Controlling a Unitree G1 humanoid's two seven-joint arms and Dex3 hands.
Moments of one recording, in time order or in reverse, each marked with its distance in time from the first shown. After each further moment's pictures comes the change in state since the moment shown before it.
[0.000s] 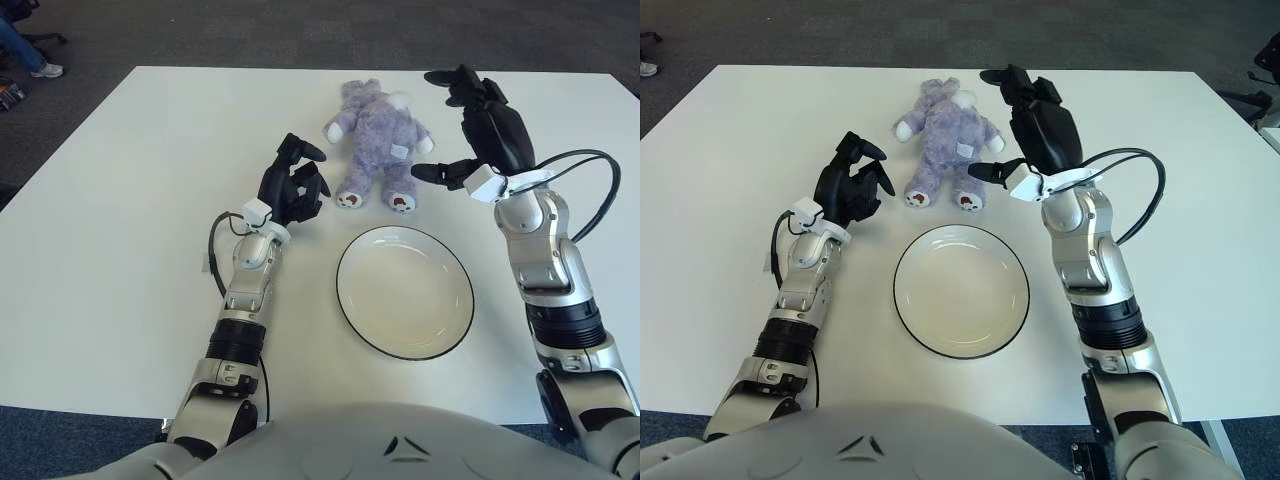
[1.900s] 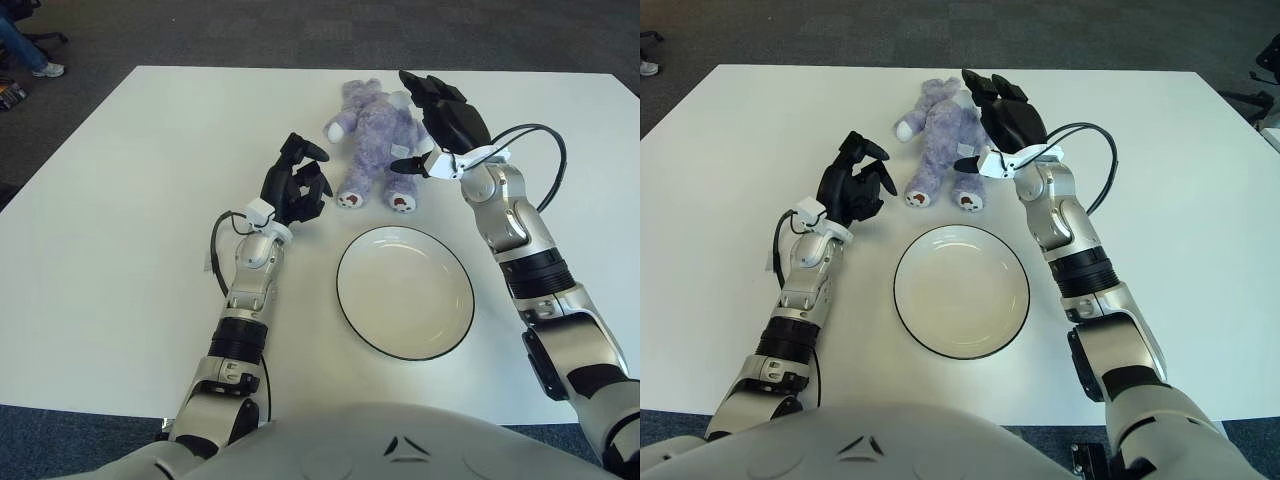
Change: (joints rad) left arm -0.012 -0.007 -0.003 0.025 0.022 -0.034 0.001; right arm -0.229 0.010 0.145 0.414 -0.081 -0.041 0.005
